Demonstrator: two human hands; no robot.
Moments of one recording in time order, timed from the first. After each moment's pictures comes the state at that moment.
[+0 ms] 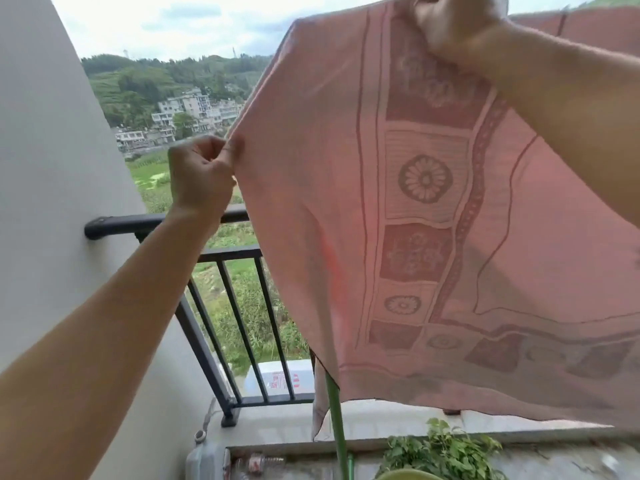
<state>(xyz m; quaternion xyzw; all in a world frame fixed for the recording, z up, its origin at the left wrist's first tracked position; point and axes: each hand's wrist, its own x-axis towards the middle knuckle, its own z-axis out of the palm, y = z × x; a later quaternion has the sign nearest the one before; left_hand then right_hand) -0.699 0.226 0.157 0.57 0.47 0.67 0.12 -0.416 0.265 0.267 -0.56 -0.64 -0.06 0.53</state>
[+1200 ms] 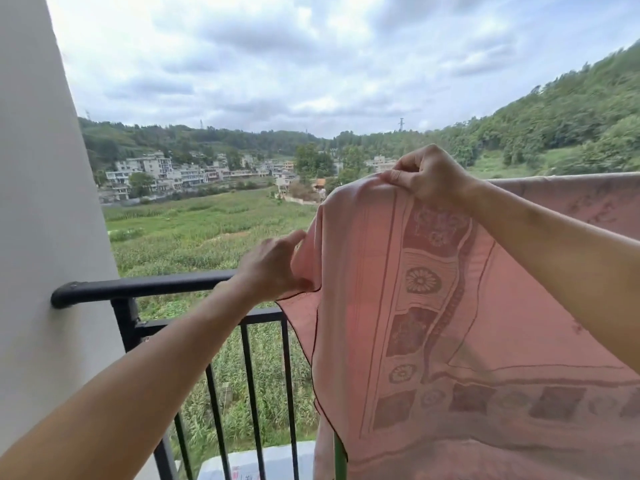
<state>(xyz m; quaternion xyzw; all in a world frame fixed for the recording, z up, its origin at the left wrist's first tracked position) -0.717 0.251 0.145 0.83 0.47 0.28 -0.07 -0.447 0.231 0.248 -0.50 -0.75 0.02 0.42</state>
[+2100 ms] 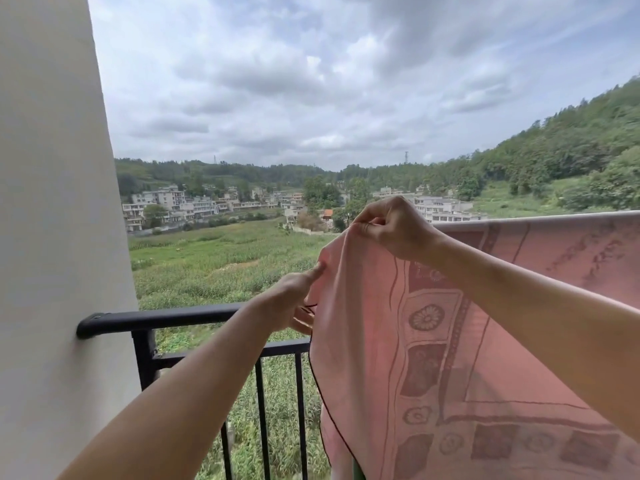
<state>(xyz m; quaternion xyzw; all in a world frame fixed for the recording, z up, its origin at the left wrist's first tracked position) -0.712 0.237 0.166 0.61 0.52 0.33 0.49 -0.513 0.226 0.237 -0.42 -0.78 0.01 0.46</state>
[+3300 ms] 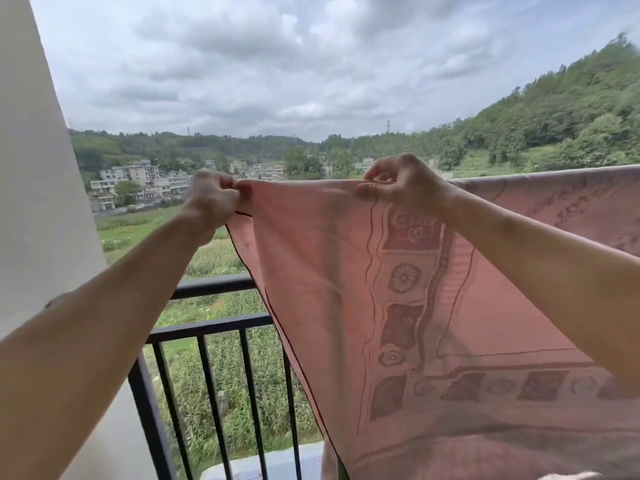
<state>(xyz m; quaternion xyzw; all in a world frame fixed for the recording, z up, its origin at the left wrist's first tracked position) -0.765 0.252 0.232 0.66 0.49 0.54 0.18 -0.471 0.215 0.238 -0.47 -0.78 0.04 0.42</state>
